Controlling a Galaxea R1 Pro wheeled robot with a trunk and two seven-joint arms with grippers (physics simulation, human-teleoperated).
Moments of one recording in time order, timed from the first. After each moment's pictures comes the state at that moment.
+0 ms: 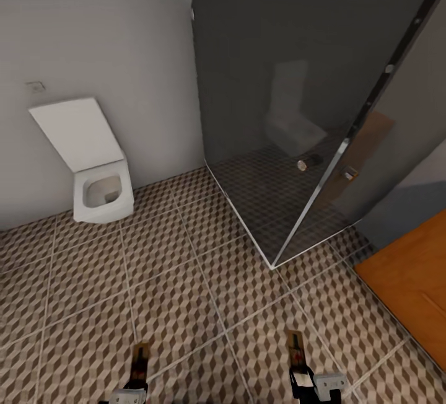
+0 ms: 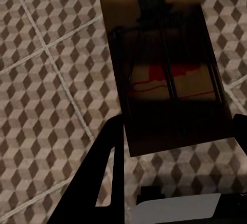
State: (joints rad) left arm -0.39 0.04 -0.31 0.08 0.20 -0.83 0.09; right arm -0.26 -0.05 0.19 -0.31 -0.07 -0.66 -0.08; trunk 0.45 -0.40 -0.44
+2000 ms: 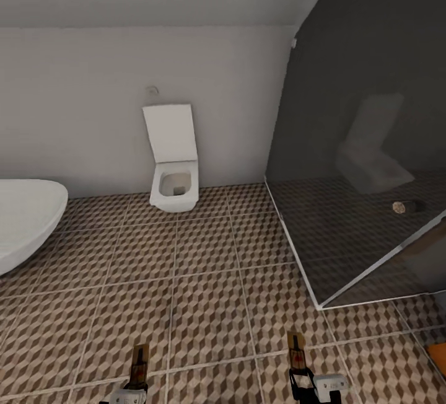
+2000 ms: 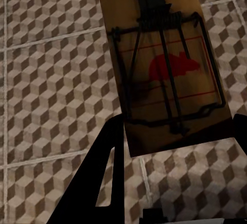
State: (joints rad) left arm -0.39 0.04 -0.31 0.08 0.20 -0.82 0.09; right arm -0.26 -0.05 0.19 -0.31 -0.07 -0.66 -0.08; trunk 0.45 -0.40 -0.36
